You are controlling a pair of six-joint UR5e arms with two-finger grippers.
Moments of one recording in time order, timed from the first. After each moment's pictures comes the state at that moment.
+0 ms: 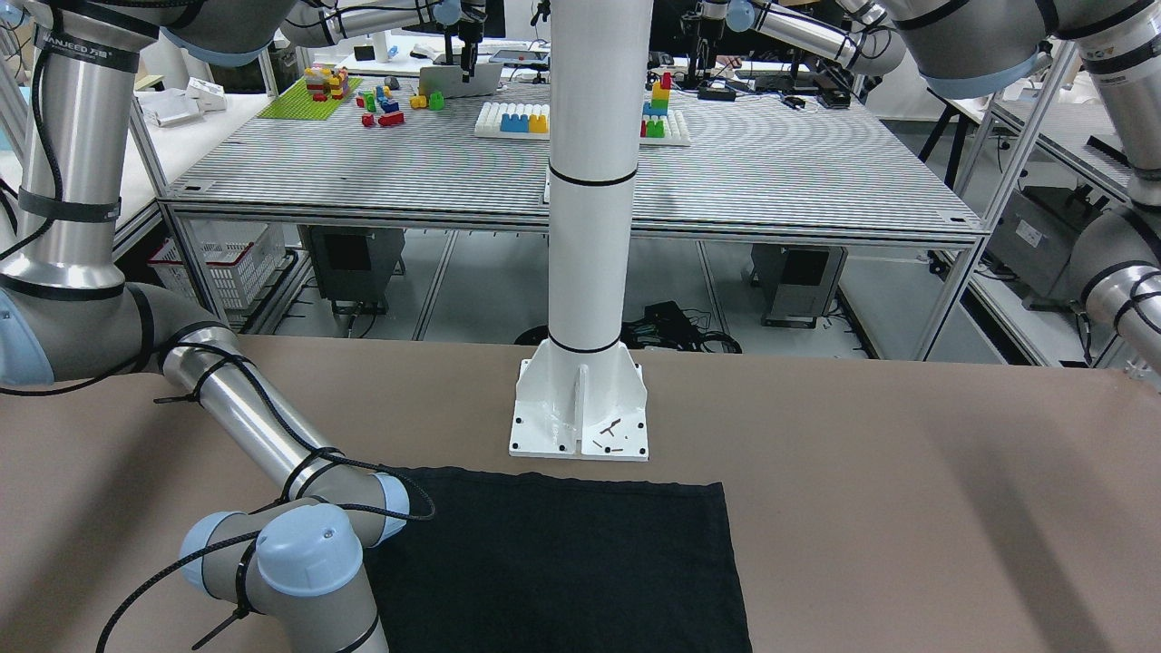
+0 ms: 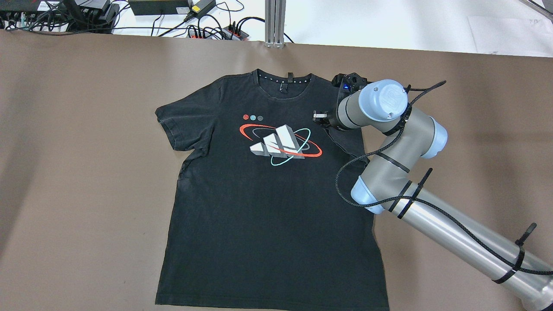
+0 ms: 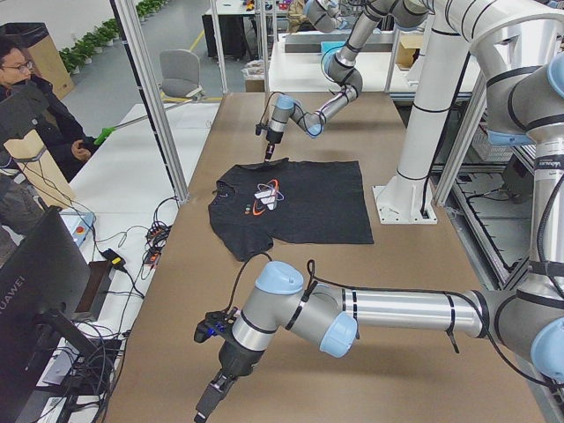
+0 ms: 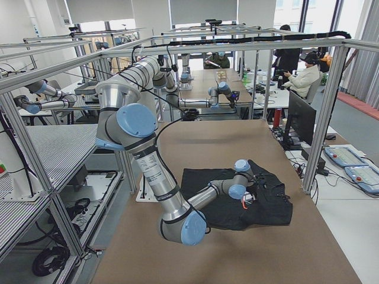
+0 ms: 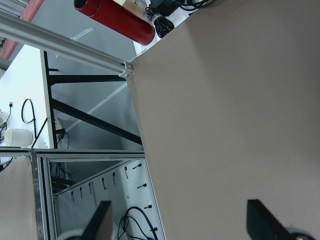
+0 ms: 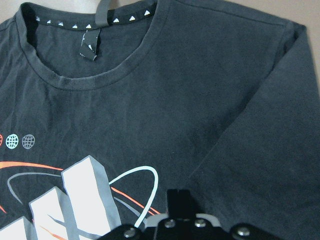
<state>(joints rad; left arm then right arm) -1.57 -1.66 -1.52 -2.04 -1.74 0.14 0.78 -0.90 1.36 -1.00 1.83 1.17</state>
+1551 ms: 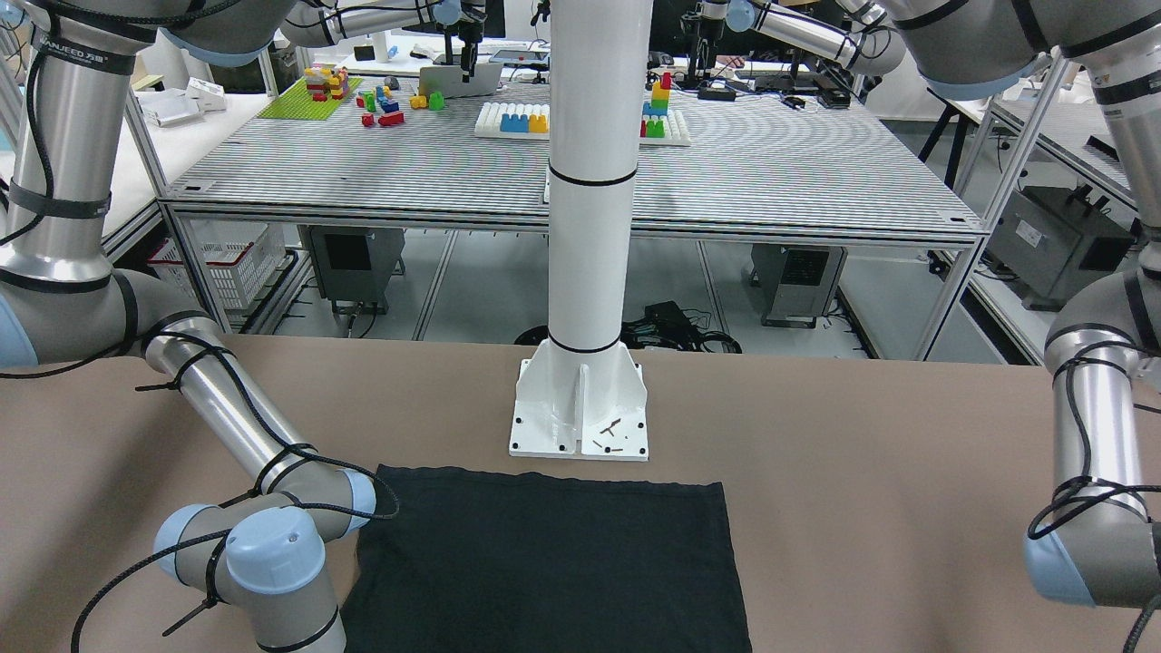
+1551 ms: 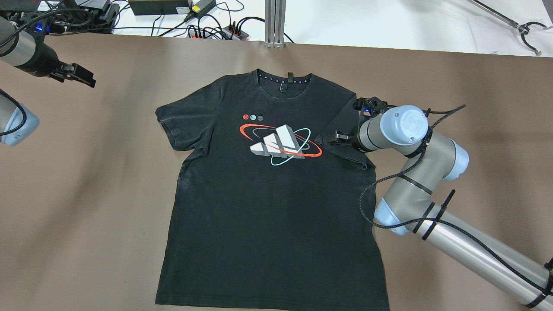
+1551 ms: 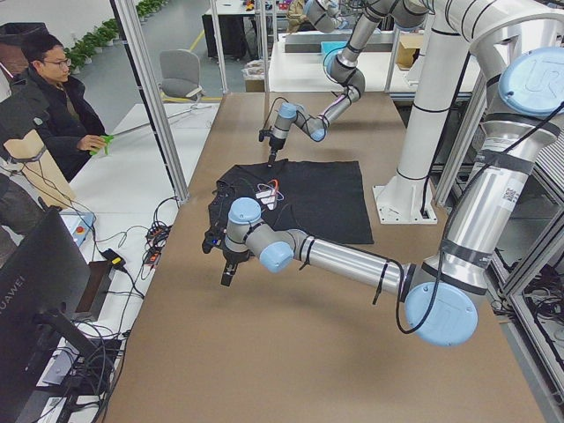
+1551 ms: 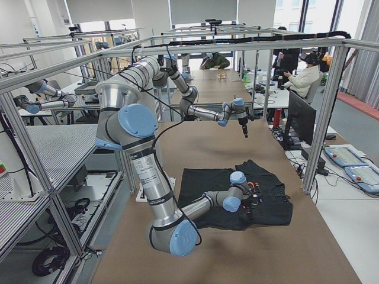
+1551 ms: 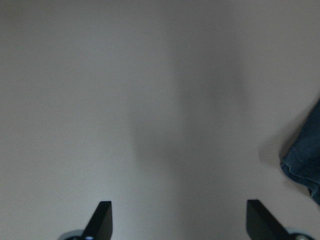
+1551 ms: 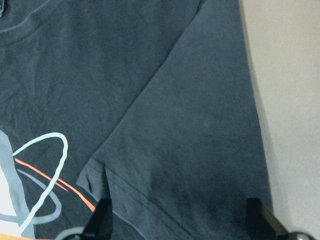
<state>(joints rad) -1.19 -1.98 -1.45 -2.03 -2.16 -0.61 0.76 -1.04 1.42 -0.99 1.83 1.18</state>
